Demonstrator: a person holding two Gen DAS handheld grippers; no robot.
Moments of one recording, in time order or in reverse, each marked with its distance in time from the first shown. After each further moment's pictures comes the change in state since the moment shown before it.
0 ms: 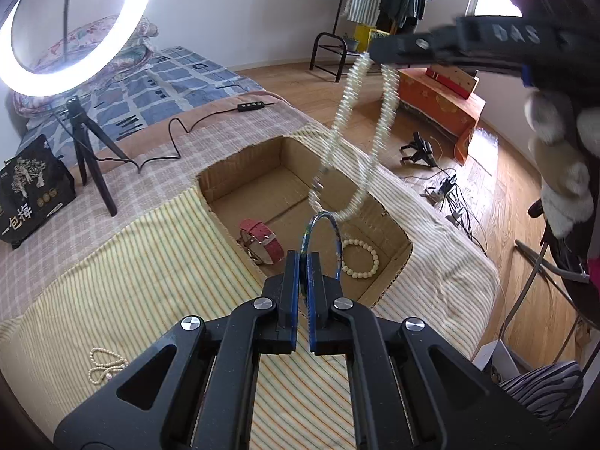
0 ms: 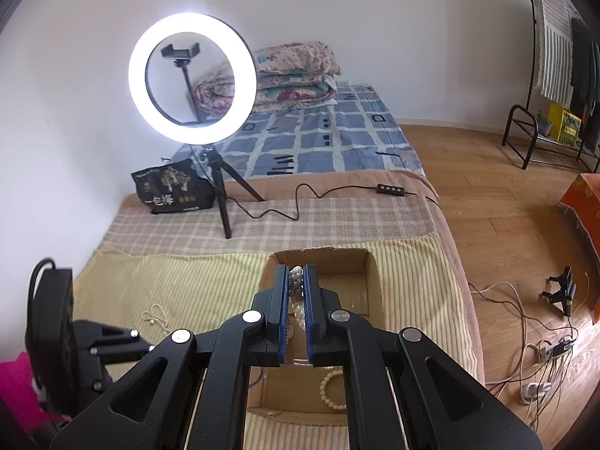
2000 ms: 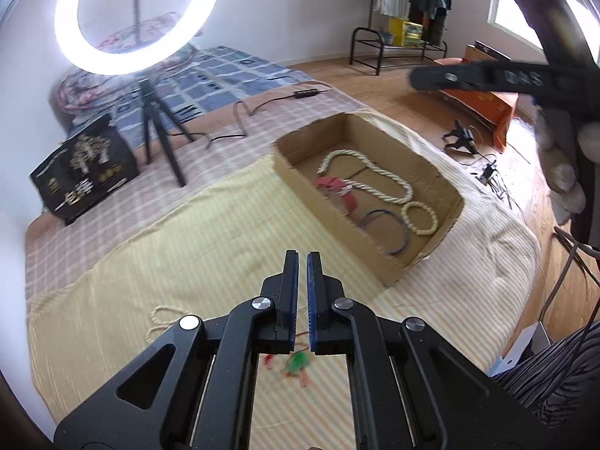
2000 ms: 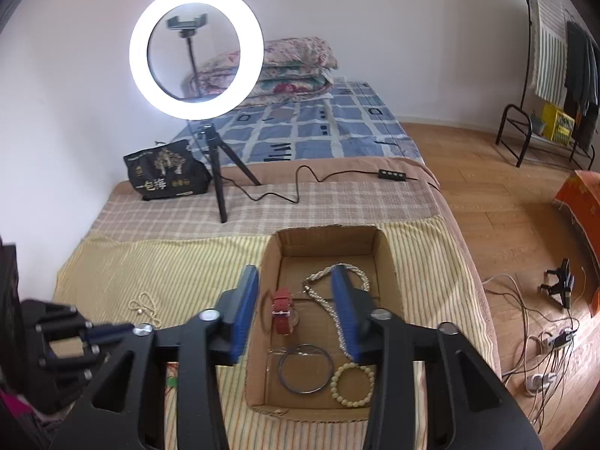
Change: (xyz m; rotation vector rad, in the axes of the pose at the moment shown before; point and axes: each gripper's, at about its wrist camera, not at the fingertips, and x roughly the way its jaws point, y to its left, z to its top) left arm -0.050 0.048 -0.055 -0.004 -0.001 0.198; right arm 0.015 0.031 -0.042 -0.026 -0.025 -0.037
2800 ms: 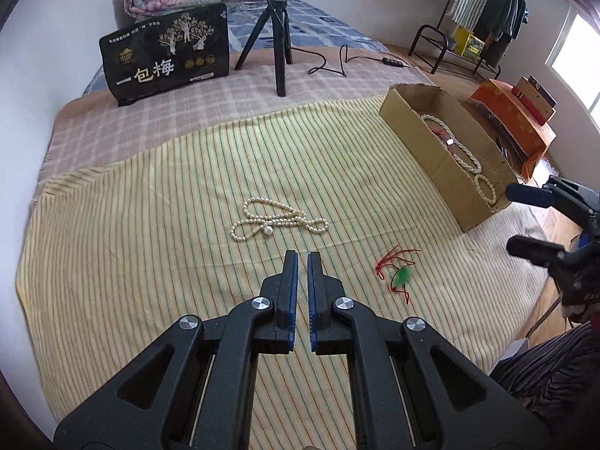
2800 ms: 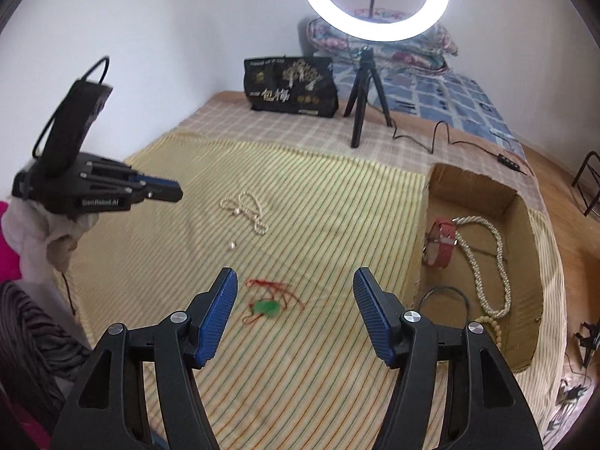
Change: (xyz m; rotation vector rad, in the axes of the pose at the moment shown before) left arm -0.006 0.125 -0.090 -0.264 0.135 0.000; right arm 0.030 0.126 -0.103 -0.300 0.152 0.238
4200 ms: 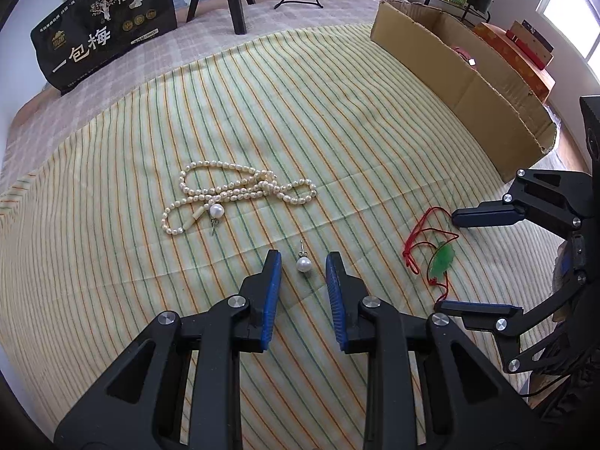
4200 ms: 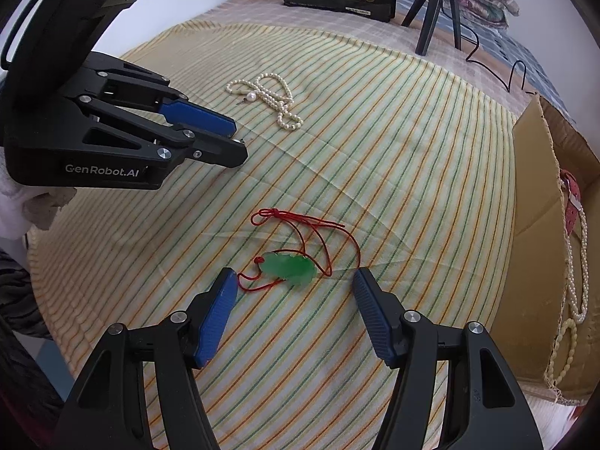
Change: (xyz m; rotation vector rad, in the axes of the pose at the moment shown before) left arm 0.097 -0.020 -0.010 0.132 0.142 0.019; right arm 0.113 0.024 -0.032 -0.097 0.268 0.050
